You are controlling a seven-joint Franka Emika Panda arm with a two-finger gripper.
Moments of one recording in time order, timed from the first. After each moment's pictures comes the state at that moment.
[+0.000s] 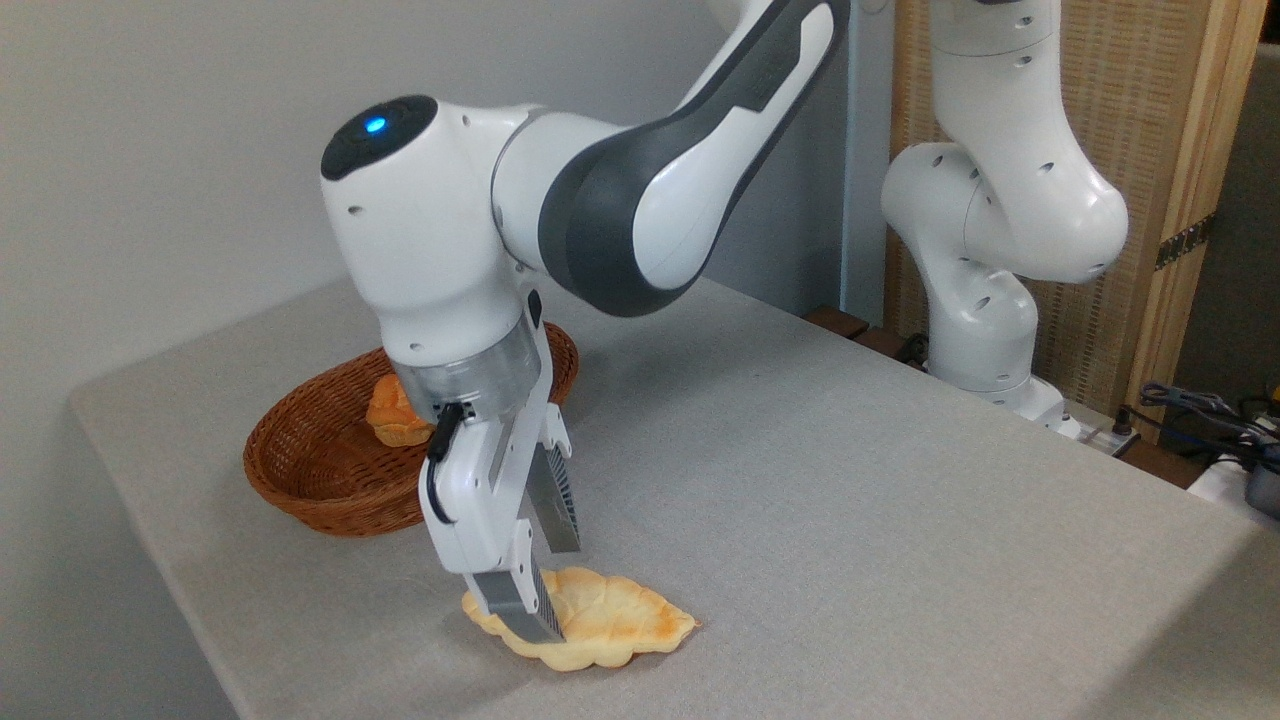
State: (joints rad) arm 0.02 0.20 0.00 -1.79 0.01 1.91 1.59
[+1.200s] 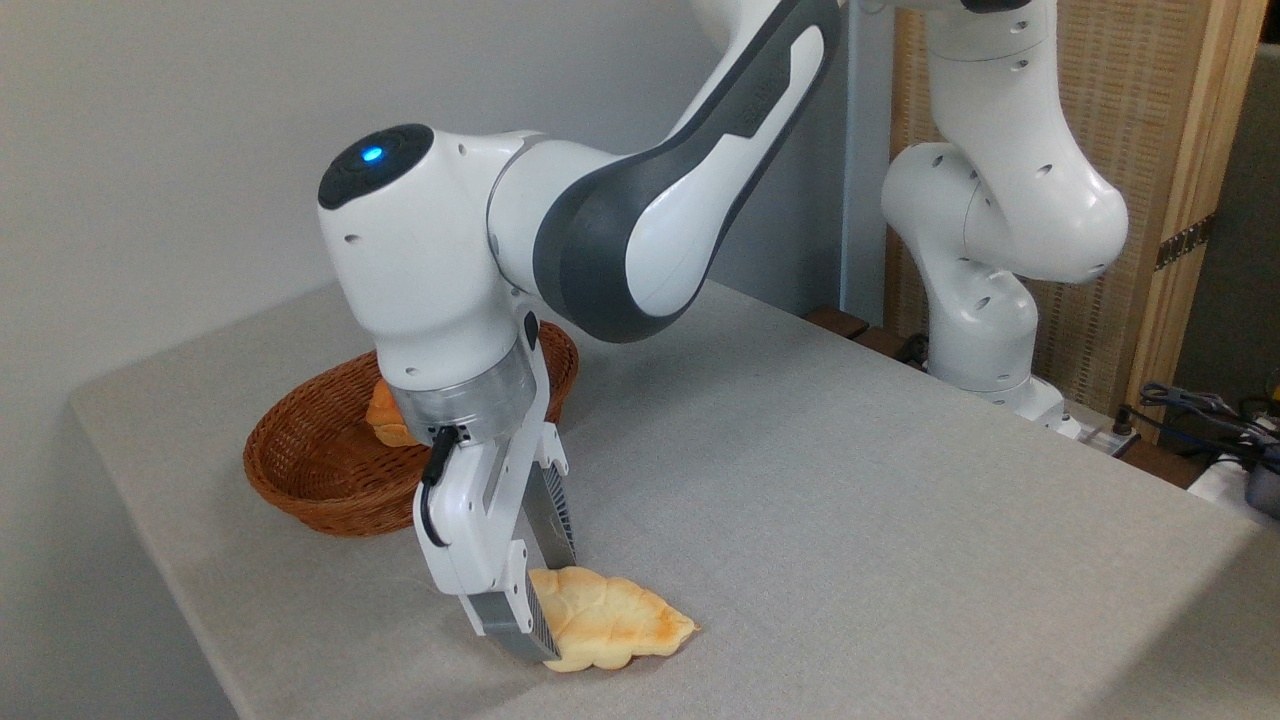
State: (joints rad) arm 0.02 0.23 0.00 -1.79 0.01 1.93 1.59
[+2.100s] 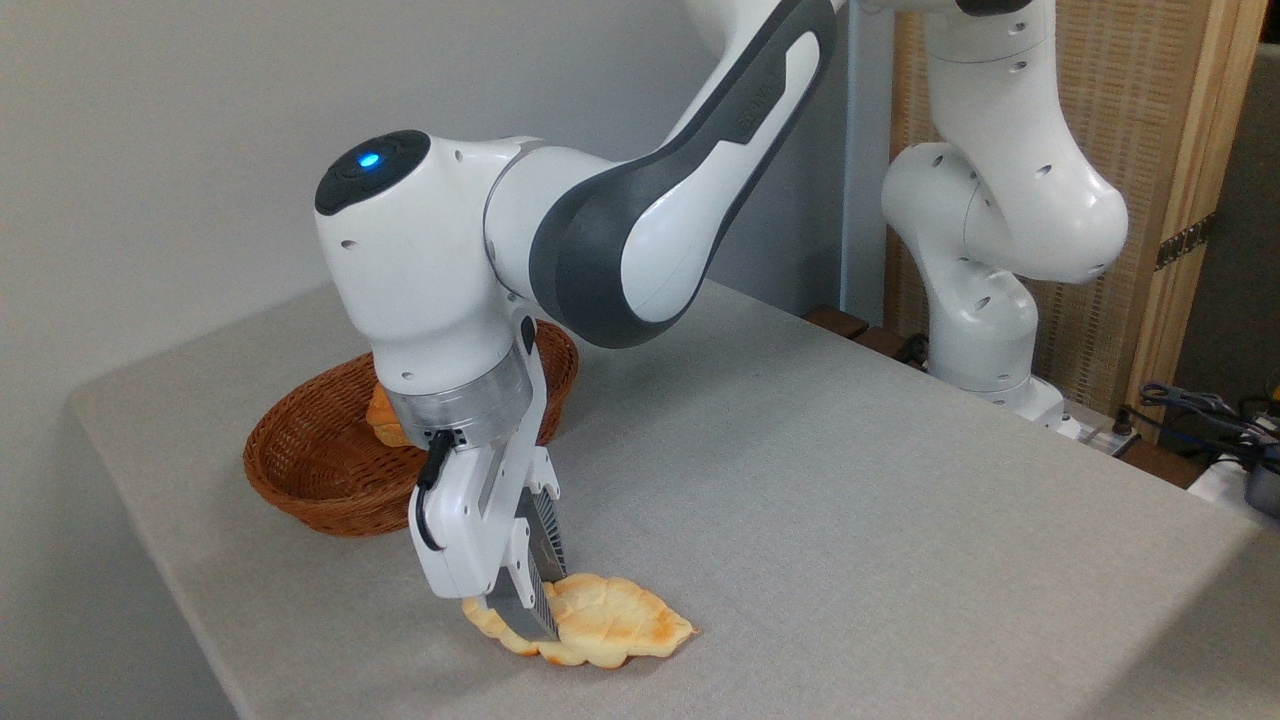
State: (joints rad) arm 0.02 0.24 0.00 -1.78 0.01 1.94 1.59
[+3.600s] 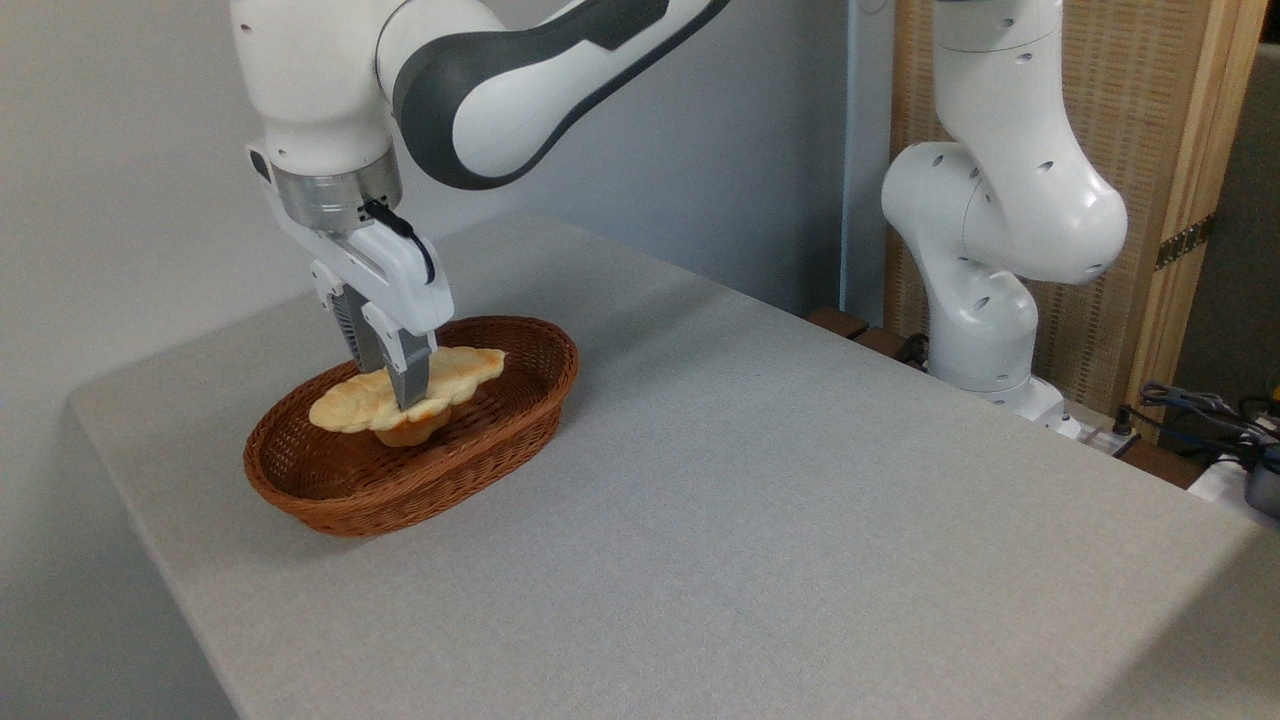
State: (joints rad) arm 0.00 0.18 -0.31 -1.69 -0.20 1.91 0.43
